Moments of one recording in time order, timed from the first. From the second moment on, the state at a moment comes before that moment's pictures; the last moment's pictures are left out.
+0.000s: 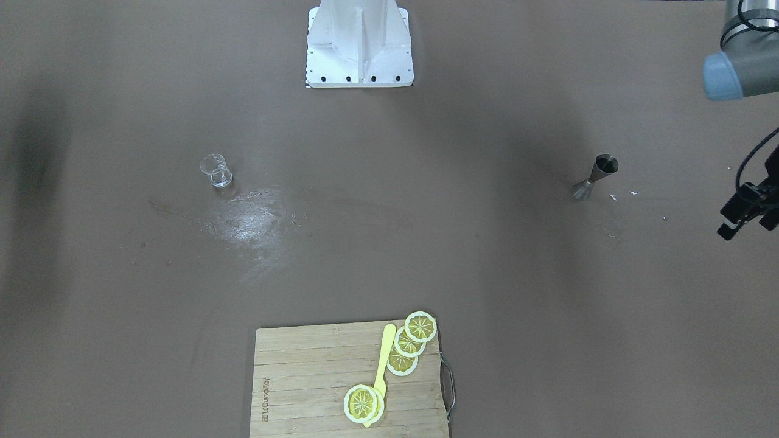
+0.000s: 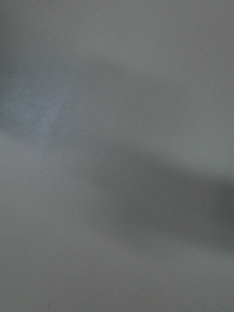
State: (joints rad) left arm -1.30 -1.68 -1.63 -2.02 -2.20 -0.92; right arm 1.44 -1.46 1.62 -1.66 2.32 -0.07
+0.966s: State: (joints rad) left arm -1.46 -1.59 -1.58 -1.67 -2.41 -0.14; right arm 1.51 -1.54 1.67 -1.82 2.33 -0.06
